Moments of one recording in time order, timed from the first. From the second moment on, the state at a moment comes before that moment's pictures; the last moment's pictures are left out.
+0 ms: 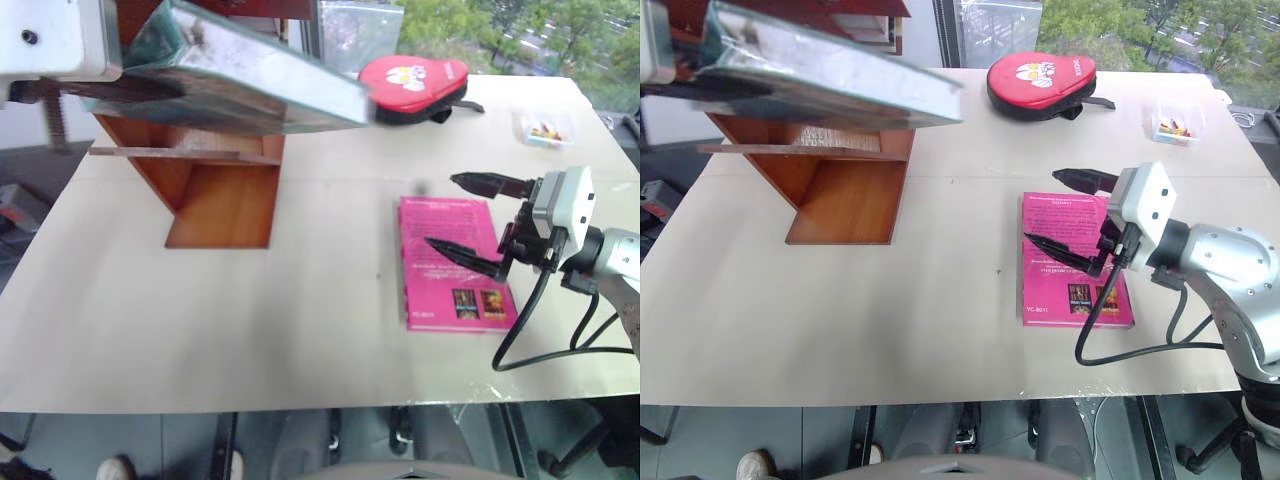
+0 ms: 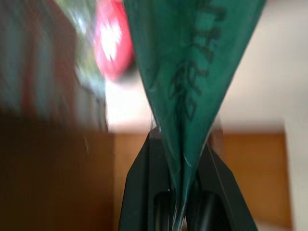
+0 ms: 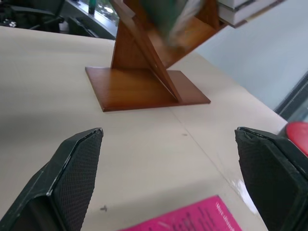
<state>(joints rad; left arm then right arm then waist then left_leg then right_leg) -1.04 1.50 -0.02 -0.10 -0.18 0.28 -1.49 -0.33 -0.78 -0.10 -0.52 0.60 0.38 0.83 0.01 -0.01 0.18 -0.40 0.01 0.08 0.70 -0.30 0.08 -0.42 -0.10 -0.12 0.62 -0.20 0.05</state>
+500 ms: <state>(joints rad) -0.86 1.49 -0.03 -0.23 -0.07 0.43 -1.39 -0.45 -0.71 -0.03 -0.42 0.53 0.33 0.89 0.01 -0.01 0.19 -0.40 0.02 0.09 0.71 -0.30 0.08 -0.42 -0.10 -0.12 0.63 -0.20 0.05</state>
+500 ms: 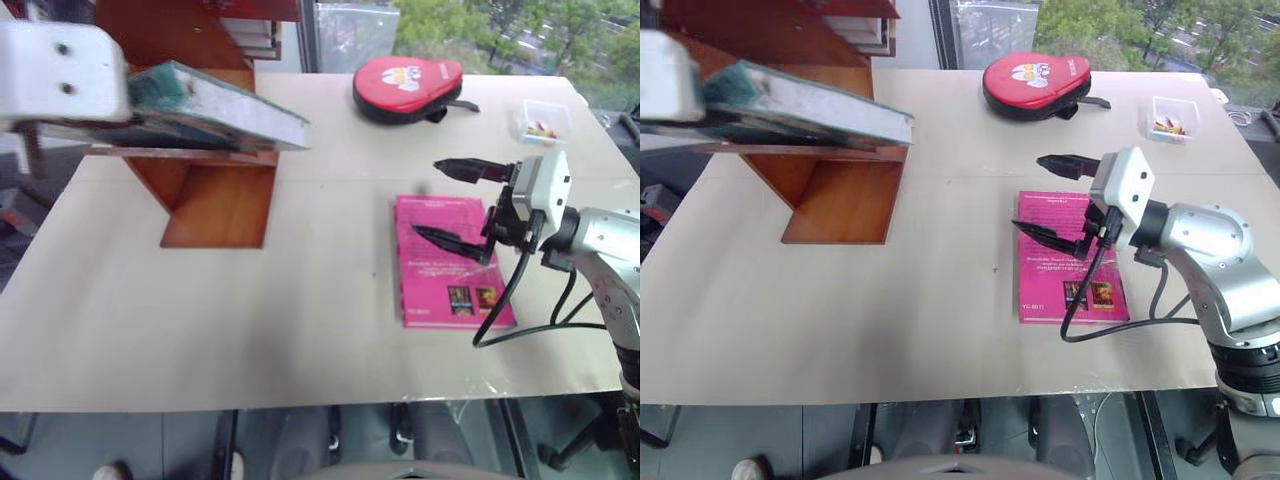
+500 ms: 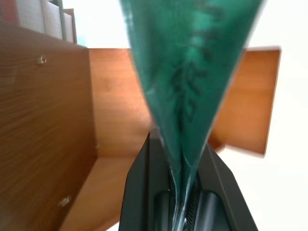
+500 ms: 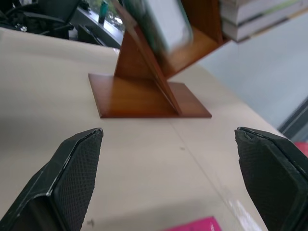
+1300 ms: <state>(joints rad) -0.86 1.02 0.44 -0.43 -0.95 1.18 -1.13 -0.37 -0.79 -0.14 -0.52 0.60 0.49 0.84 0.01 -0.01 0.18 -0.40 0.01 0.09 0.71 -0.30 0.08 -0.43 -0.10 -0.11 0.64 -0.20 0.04</state>
